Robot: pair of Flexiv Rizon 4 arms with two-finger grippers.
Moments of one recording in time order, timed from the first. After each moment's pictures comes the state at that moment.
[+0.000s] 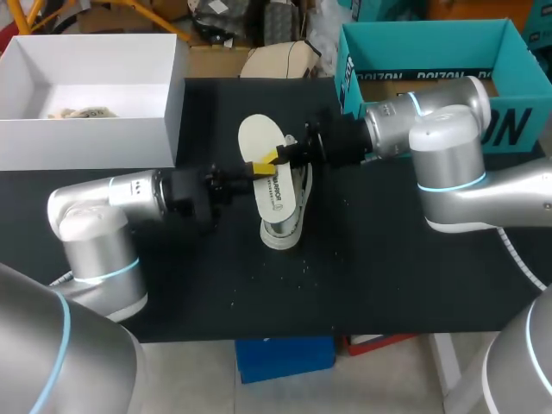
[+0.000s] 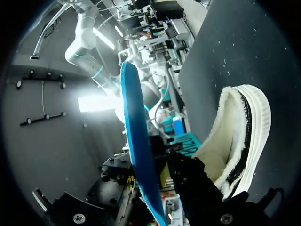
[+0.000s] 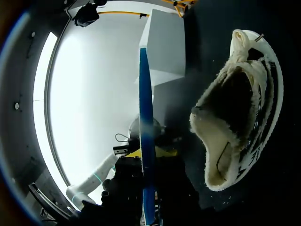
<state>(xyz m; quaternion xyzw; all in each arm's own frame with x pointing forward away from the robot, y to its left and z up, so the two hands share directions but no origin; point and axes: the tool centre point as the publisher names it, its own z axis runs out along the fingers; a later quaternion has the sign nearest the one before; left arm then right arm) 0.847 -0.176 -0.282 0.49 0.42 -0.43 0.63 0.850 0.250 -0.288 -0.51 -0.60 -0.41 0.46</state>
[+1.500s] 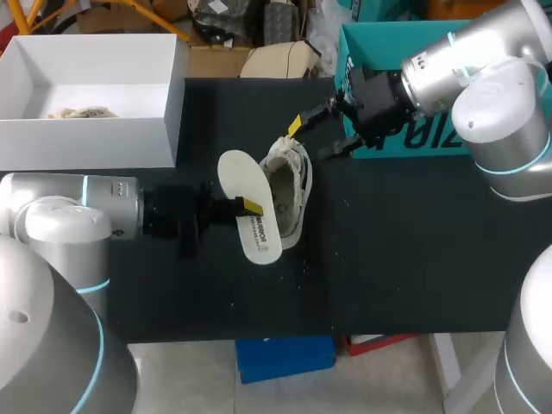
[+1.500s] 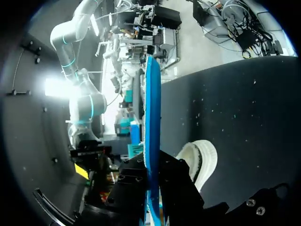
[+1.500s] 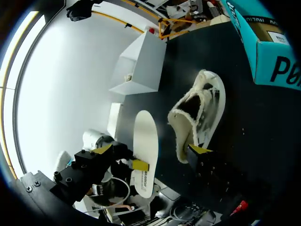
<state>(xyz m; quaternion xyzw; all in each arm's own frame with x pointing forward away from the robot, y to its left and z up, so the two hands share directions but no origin) 0.774 -0.147 -0.305 0.52 0.60 -0.38 0.47 0.843 0.175 -0.227 -0.58 -0.68 -0.35 0.26</state>
